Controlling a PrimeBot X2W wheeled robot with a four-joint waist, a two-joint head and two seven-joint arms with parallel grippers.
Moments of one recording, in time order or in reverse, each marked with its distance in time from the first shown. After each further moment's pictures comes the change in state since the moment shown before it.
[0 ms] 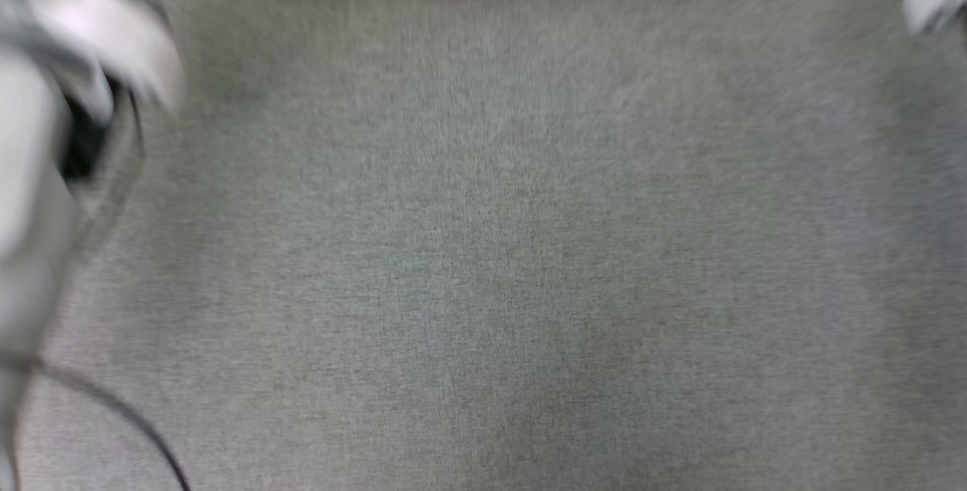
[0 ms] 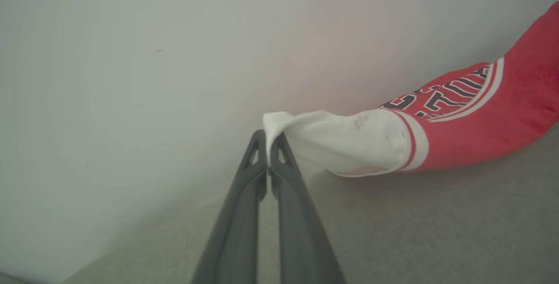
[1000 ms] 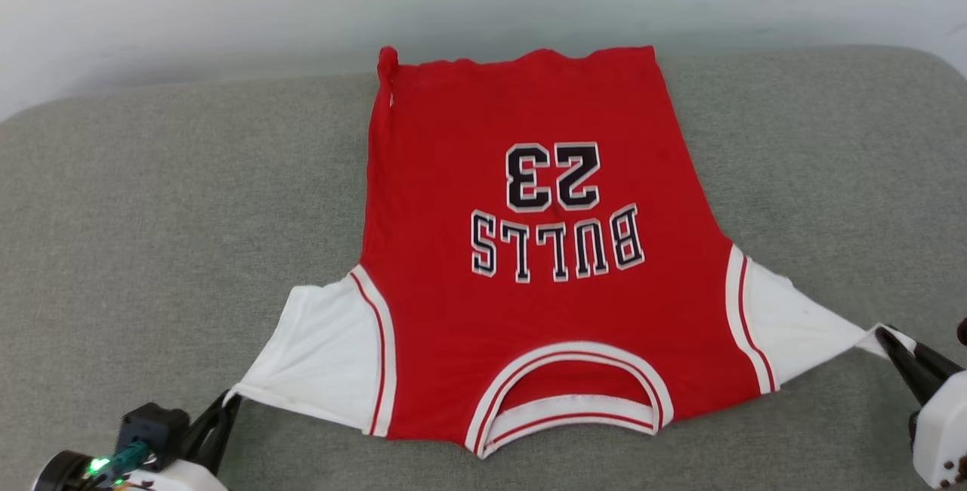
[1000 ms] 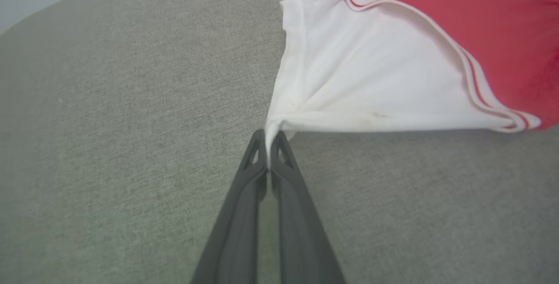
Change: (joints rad) left arm 0.970 0.048 -0.029 -0.196 -0.144 0.108 0.011; right arm 0.924 -0.360 0.248 -0.350 0.510 0.000 0.179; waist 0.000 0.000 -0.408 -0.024
